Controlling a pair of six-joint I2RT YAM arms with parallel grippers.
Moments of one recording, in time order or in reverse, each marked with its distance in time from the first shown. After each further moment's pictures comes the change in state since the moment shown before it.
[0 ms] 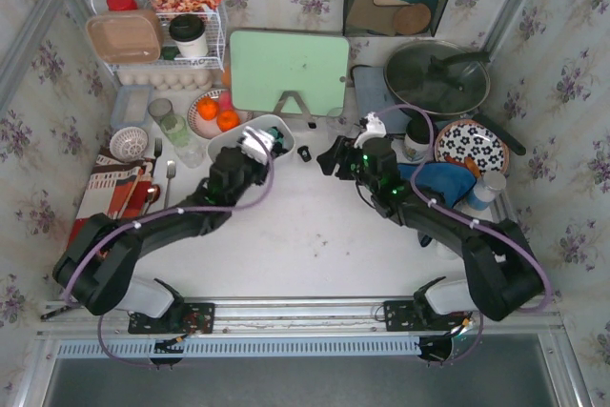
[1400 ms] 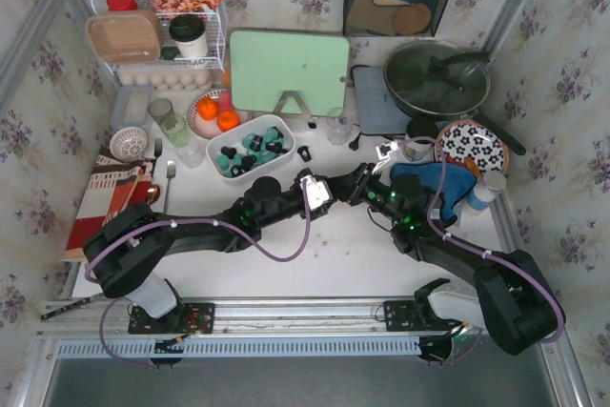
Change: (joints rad) left arm -0.251 0.150 0.045 0.200 0.335 0.167; right arm -0.057 -0.163 -0.335 0.410 -0.332 0.173
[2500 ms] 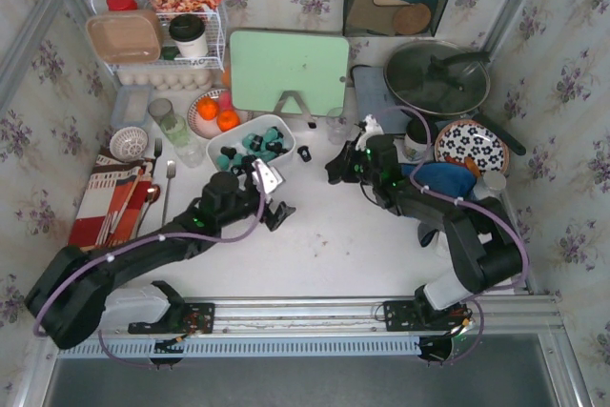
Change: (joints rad) left arm 0.230 -0.412 -0.162 -0.457 0.064 -0.235; right arm -0.053 0.373 0.397 -0.428 0.191 -0.247
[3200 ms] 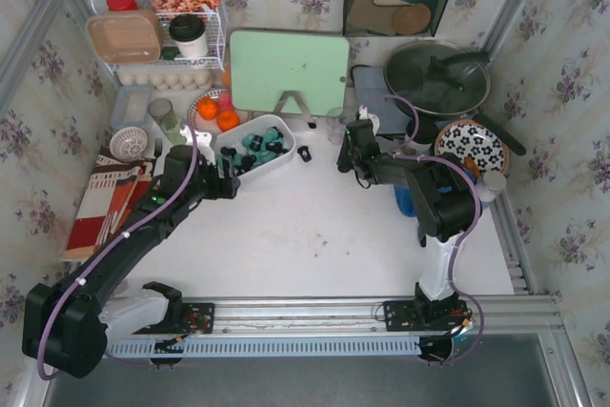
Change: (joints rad) left arm 0.335 -0.094 0.201 -0.584 -0.253 -0.406; right arm -0.015 0.383 0.296 -0.149 0.347 -0.025
